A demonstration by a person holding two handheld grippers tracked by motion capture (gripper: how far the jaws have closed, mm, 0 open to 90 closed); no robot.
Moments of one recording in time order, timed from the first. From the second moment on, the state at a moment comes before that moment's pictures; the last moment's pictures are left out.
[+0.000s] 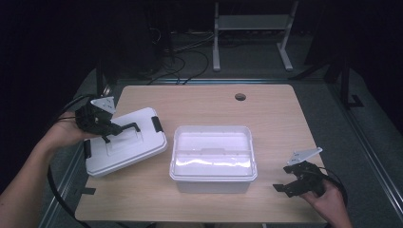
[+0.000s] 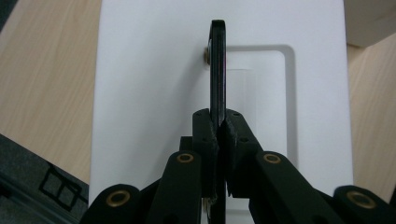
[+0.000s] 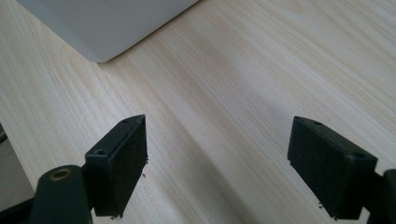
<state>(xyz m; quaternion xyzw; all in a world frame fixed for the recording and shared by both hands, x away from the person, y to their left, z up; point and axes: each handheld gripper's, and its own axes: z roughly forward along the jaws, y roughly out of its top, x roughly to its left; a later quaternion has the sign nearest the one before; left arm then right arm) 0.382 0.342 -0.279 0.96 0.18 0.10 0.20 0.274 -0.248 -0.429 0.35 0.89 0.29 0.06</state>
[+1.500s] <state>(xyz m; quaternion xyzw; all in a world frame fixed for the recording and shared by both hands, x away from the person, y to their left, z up) 0.361 0.190 -0.216 0.97 0.03 0.05 0.23 0.274 -0.251 -0.428 0.35 0.89 0.30 0.06</state>
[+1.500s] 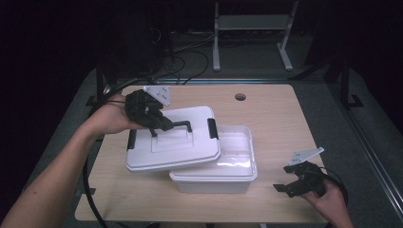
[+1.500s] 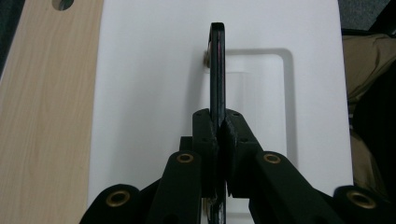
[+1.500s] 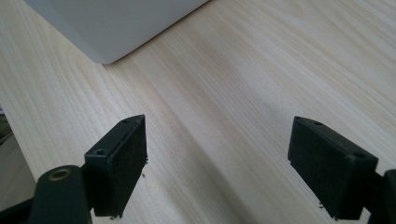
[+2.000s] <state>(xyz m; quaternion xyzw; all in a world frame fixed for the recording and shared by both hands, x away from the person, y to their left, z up) 0.360 0.151 -0.219 0.97 0.01 0.05 0.23 0.273 -0.251 -0.426 0.35 0.89 0.30 0.06</state>
